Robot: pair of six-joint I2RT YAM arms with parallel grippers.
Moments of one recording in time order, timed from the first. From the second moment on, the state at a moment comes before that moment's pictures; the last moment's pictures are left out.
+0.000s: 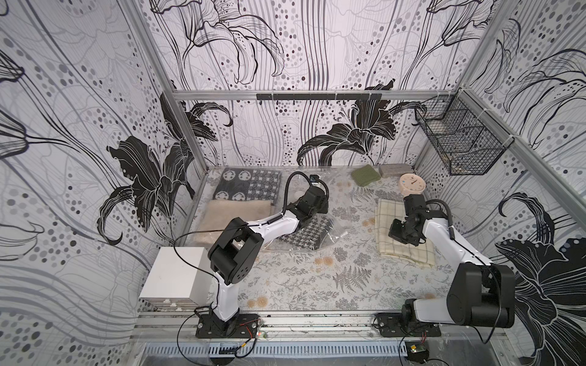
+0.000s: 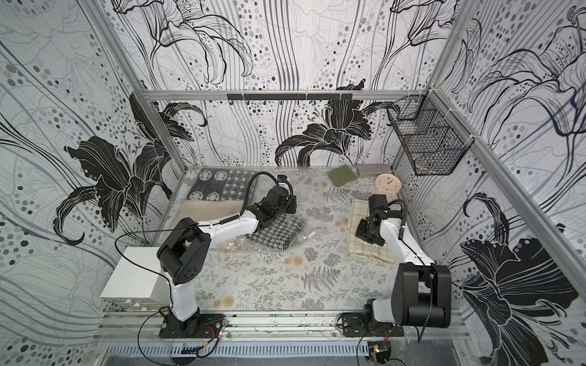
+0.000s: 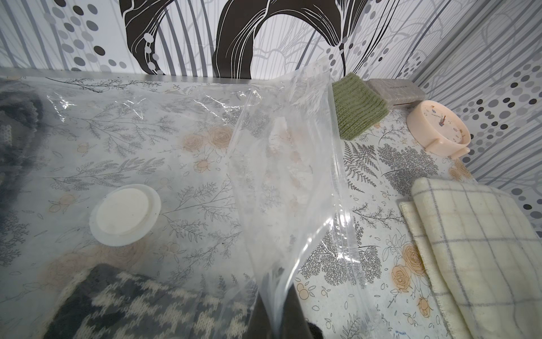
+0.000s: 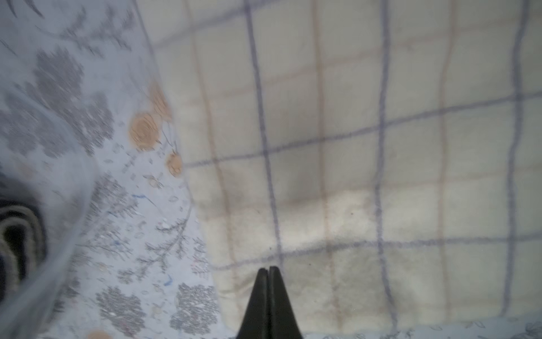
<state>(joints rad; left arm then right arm) -0.66 1.93 1.33 0.05 -0.24 -0.47 -0.04 1.37 0.91 -0.83 -0.04 0.43</state>
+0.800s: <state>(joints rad) -0.66 1.93 1.33 0.05 -0.24 -0.47 -0.12 1.48 0.83 -0.78 -0.04 0.51</state>
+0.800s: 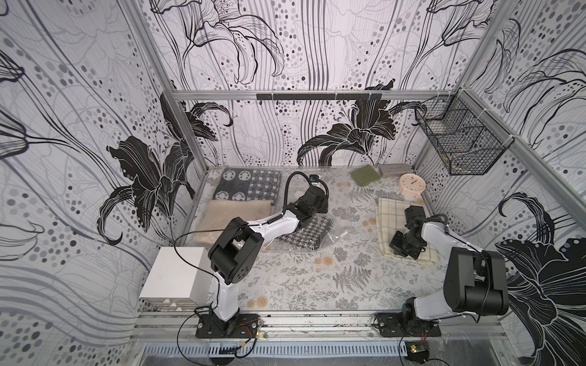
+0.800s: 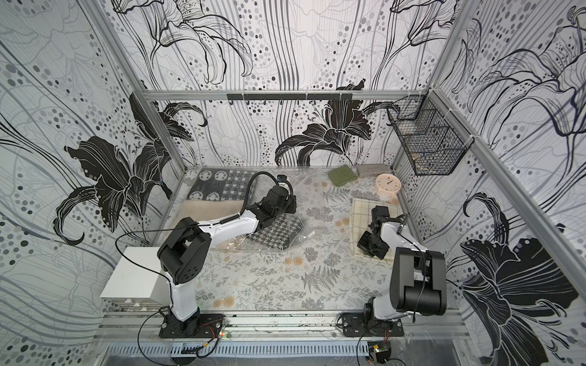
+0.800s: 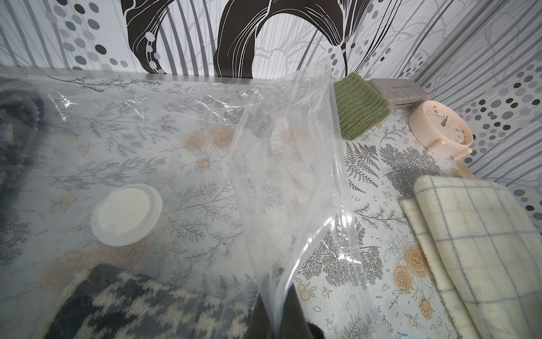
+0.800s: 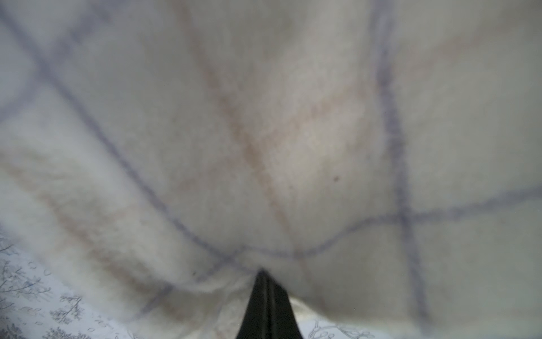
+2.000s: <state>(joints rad) -0.65 1.93 1.33 0.05 -0.24 -0.47 -0.15 1.41 1.00 -0.75 -0.12 0.42</state>
